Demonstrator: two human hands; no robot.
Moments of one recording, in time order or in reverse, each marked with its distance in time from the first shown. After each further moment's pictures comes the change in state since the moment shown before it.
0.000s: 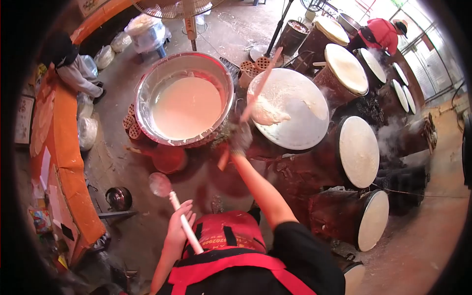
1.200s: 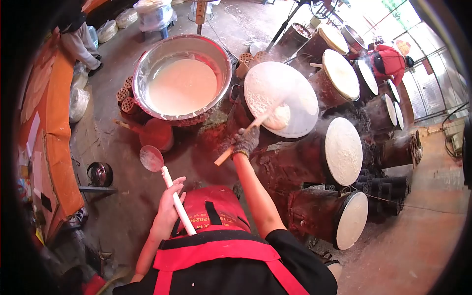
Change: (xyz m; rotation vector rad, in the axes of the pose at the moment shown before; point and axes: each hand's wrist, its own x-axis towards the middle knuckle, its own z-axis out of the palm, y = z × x) left_hand -0.020 -0.030 0.005 0.020 -0.088 0.099; right_hand -0.017 -0.033 -0.108 1.047 0.043 1.159
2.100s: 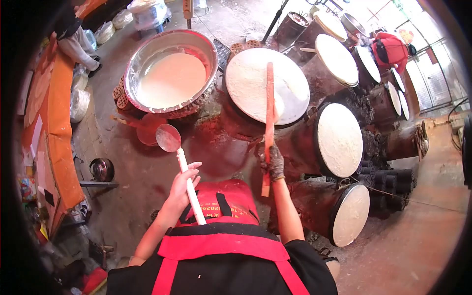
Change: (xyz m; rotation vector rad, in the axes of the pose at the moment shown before) left_hand 0.003 -0.050 0.101 0.063 -0.117 0.003; right_hand -0.015 -0.145 -0.171 -0.685 -0.126 0.032
